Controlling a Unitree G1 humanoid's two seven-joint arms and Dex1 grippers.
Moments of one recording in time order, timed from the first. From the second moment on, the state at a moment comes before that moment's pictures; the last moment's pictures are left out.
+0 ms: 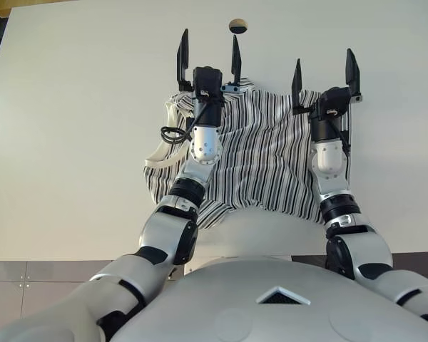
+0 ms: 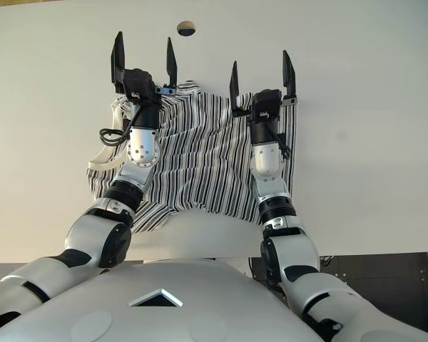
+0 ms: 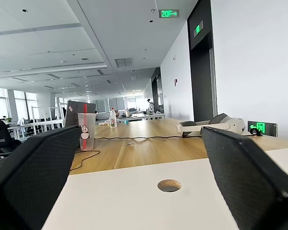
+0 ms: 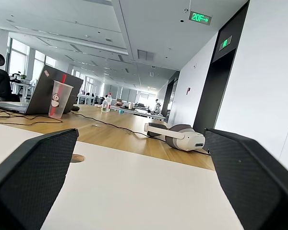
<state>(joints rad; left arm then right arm) -0.44 -0.07 -0.11 0.89 0.26 -0.84 0.36 -0.30 -0.08 0.05 0.74 -0.17 -0.87 -0.12</state>
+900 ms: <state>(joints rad) -0.48 -0.05 -0.06 0.94 0.26 -0.93 0.39 -0.34 -0.06 0.06 0.79 -0.12 -0.93 -0.01</state>
